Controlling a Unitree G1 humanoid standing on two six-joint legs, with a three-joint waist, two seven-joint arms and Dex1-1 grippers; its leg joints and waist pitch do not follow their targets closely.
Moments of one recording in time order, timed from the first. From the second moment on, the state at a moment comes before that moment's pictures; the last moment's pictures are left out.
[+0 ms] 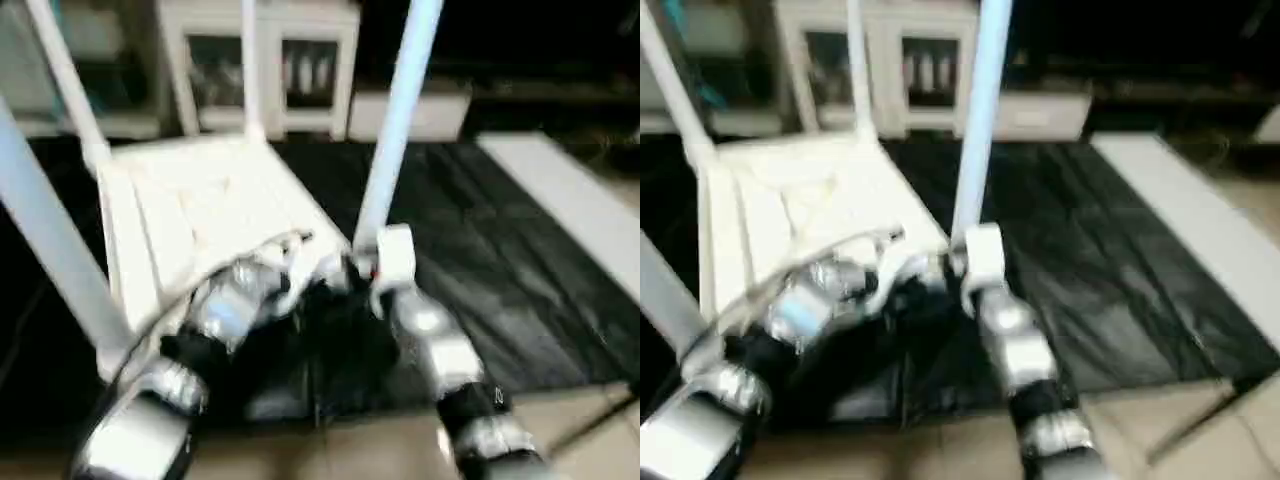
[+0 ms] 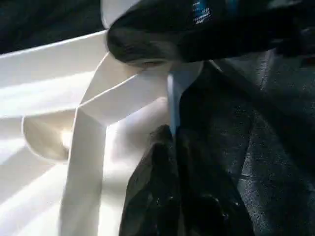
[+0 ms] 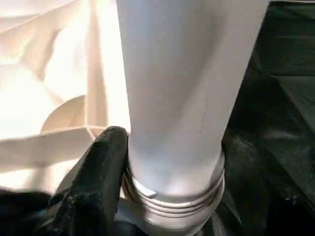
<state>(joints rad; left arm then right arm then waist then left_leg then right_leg) -0.69 0.18 -0.37 0.65 0.25 0.33 -0.77 -0.51 0.08 0.07 0.68 0.07 0.12 0.03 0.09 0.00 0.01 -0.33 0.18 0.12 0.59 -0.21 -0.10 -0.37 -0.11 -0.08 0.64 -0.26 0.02</state>
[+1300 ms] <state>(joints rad) -0.60 0.42 -0.45 0.36 0.20 0.31 -1.23 -0.31 -0.52 0.21 0.20 0.23 0.26 1.05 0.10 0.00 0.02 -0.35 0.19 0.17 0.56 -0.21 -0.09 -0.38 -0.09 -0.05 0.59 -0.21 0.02</state>
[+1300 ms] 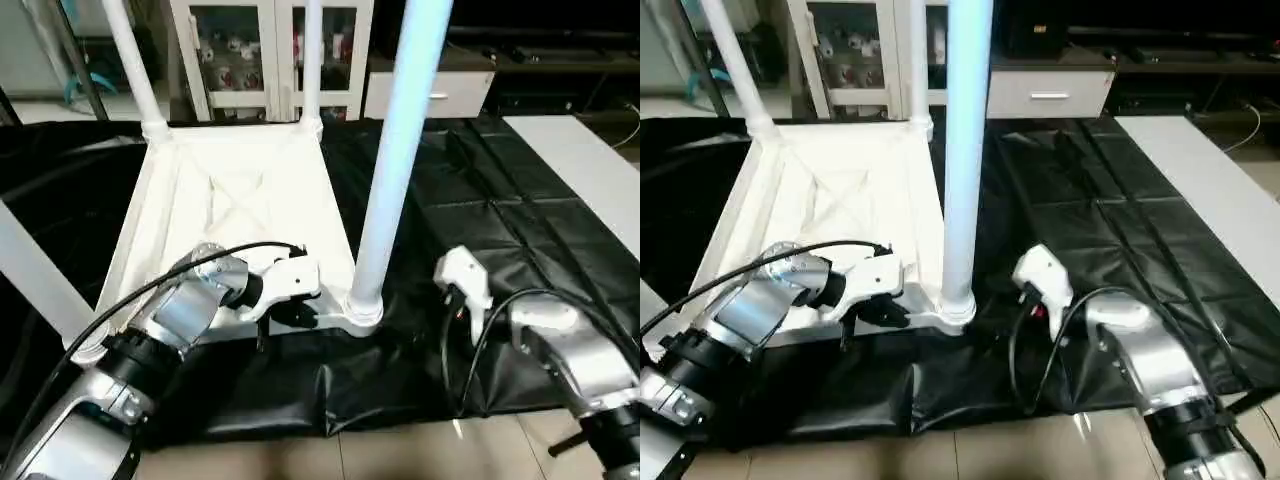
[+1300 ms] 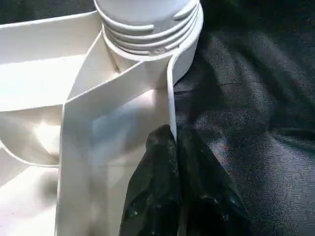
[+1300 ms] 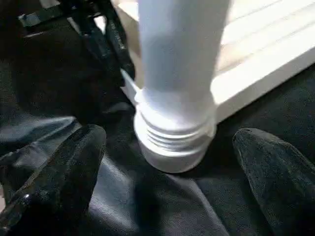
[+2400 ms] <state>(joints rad) -0.59 0.42 -0.46 0.32 0.21 0.37 -1.24 -0.44 -0.40 0.25 0.44 0.17 0.07 1.07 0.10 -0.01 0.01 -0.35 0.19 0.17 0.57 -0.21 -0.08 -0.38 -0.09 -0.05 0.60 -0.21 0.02</state>
